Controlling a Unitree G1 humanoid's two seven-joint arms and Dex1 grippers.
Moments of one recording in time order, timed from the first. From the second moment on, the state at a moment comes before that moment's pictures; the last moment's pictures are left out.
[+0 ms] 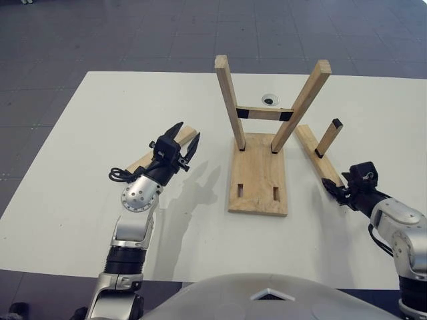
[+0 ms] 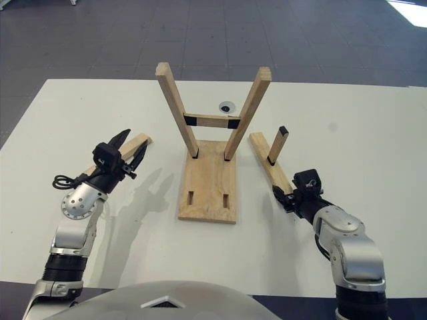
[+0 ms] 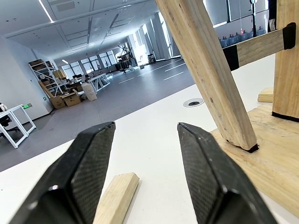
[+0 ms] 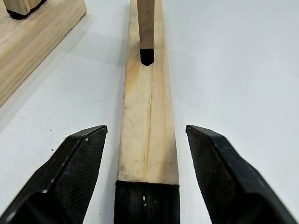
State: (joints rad) left arm 0.02 0.32 -0.03 -0.05 -0.06 -0.16 -0.38; right arm 0.18 -0.54 -0.15 -0.40 0.27 0.81 0.36
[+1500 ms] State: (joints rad) left arm -0.45 0.52 0.19 -0.36 -1.86 0.90 -0.30; right arm -0.48 -0.50 -0.21 -0.48 1.59 0.96 0.29
